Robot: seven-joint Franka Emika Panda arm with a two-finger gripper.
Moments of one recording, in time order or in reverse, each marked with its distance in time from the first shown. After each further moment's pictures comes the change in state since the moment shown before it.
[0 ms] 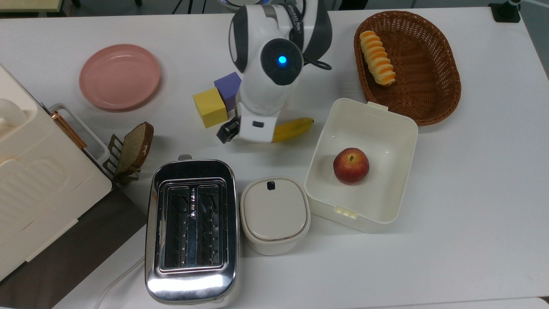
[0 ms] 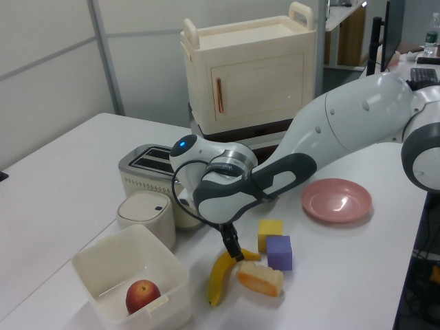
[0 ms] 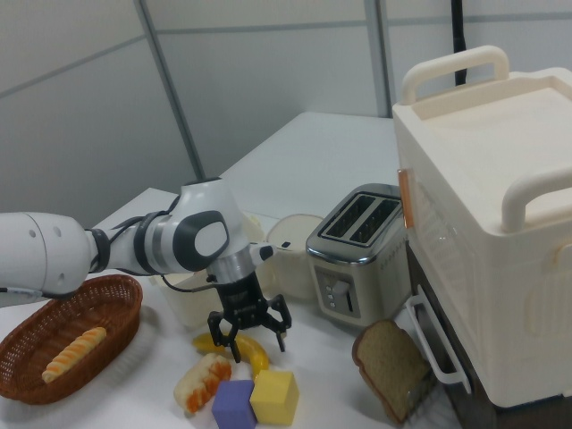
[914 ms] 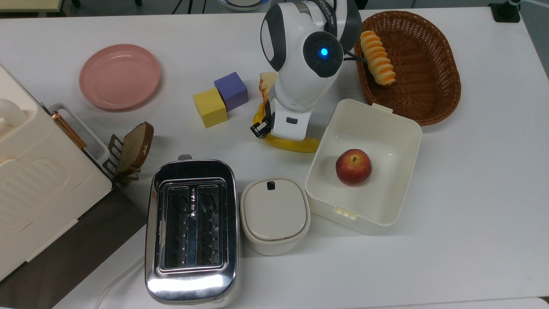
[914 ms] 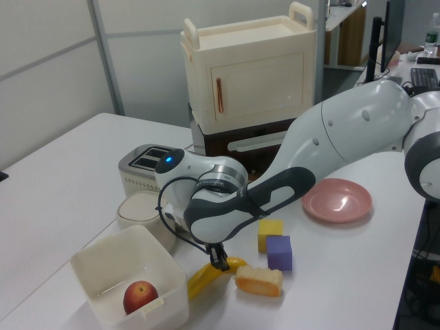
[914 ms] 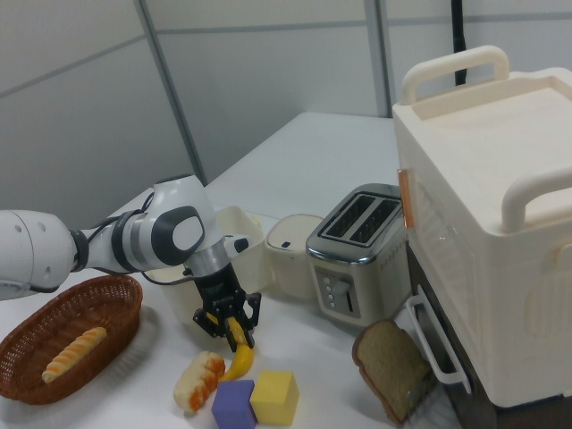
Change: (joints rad) arm 0.089 0.004 -0.001 0.000 0.000 0.037 0.126
